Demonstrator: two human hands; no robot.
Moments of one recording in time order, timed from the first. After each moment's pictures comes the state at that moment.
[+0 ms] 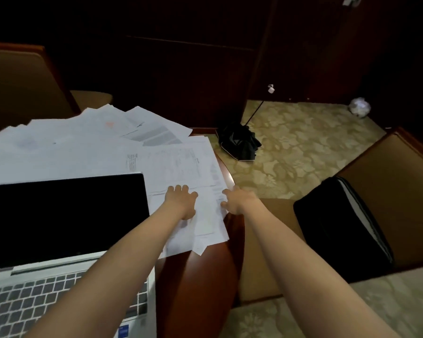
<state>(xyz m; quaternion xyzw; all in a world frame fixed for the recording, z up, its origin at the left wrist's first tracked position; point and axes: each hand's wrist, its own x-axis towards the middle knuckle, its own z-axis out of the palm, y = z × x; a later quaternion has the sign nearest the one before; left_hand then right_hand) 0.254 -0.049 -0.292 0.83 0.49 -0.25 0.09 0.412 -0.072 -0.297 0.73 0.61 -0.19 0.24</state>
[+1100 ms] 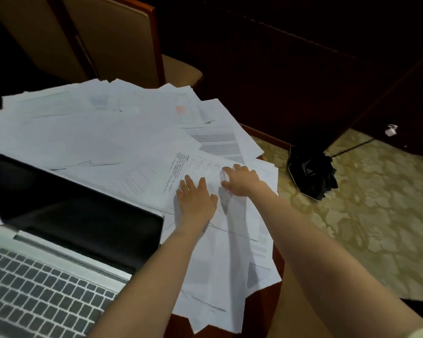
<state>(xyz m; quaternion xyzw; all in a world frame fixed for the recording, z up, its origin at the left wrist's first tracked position) 0.248 0.066 -0.356 0.55 0.80 0.05 0.25 0.350 0.156 -0.339 0.54 0.81 -0.11 0.21</state>
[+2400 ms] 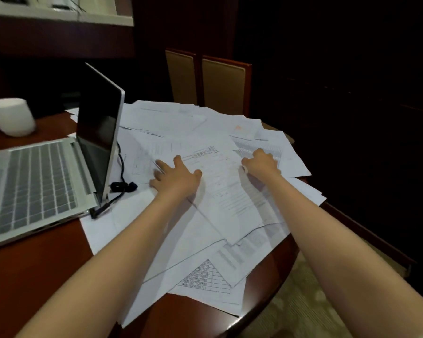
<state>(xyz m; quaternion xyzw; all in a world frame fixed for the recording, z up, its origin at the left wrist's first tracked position) 0.290 0.051 -0.406 0.19 0.95 0.21 0.10 0.367 0.214 -0.399 0.46 0.84 -0.27 -0.11</state>
